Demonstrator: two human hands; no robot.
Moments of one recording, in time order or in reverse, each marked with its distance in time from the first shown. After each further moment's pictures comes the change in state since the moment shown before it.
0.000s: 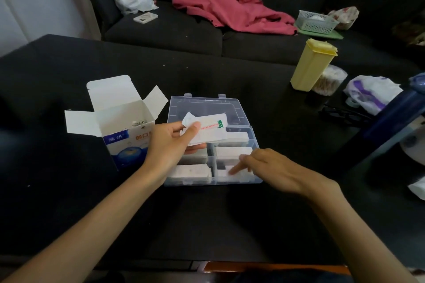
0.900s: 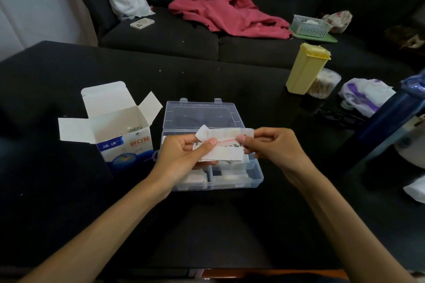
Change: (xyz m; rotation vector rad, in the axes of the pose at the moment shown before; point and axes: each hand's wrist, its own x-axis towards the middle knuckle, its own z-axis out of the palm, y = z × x) left_hand -0.016 0.003 0.011 -0.105 -0.273 0.018; right_hand 0.003 -0.003 -0.017 0.742 0.493 -0.024
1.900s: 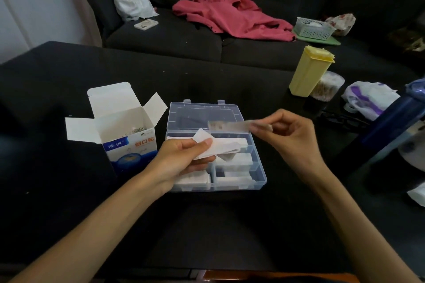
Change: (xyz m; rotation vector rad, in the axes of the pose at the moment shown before) left_hand 0.004 0.007 -0.010 -0.142 0.026 -0.292; right_hand -0.008 -0.008 -0.009 0.062 0.027 -0.481
